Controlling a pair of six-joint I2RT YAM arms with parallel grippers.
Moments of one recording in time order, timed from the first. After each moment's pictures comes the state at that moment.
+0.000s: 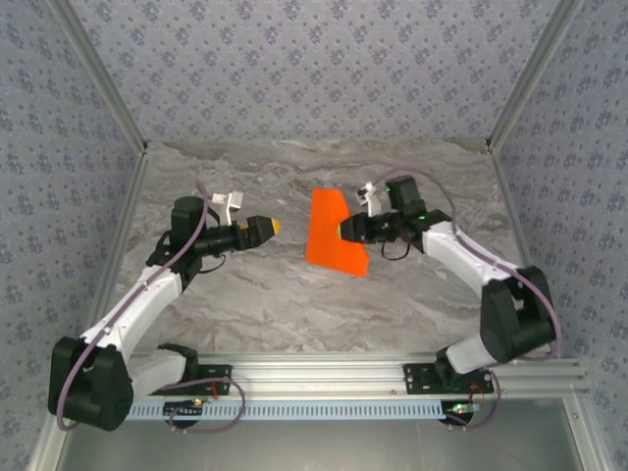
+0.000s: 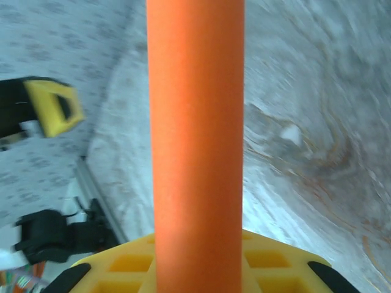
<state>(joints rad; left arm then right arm) -0.28 1.10 0.71 -0.03 0.80 -0.67 0.36 1.43 1.00 -0.32 -0.79 0.36</state>
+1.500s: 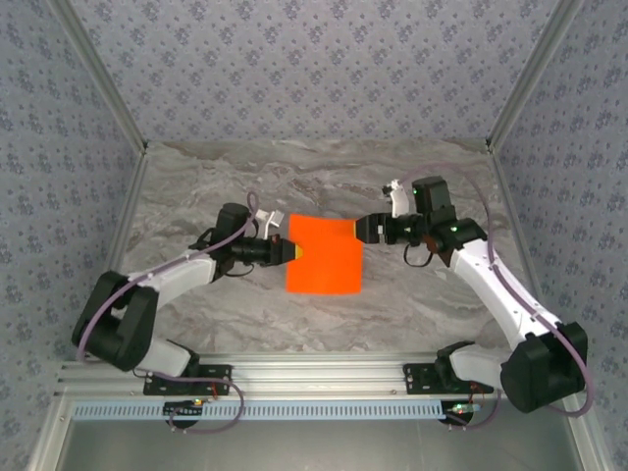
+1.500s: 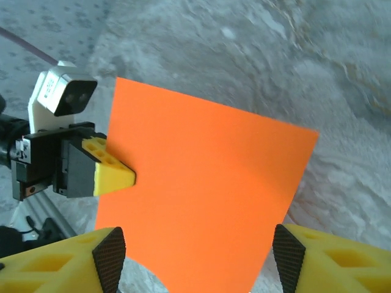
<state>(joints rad) -0.46 1.47 0.70 0.08 0.82 -0.63 0.33 1.21 0.96 -0.51 -0.54 0.31</state>
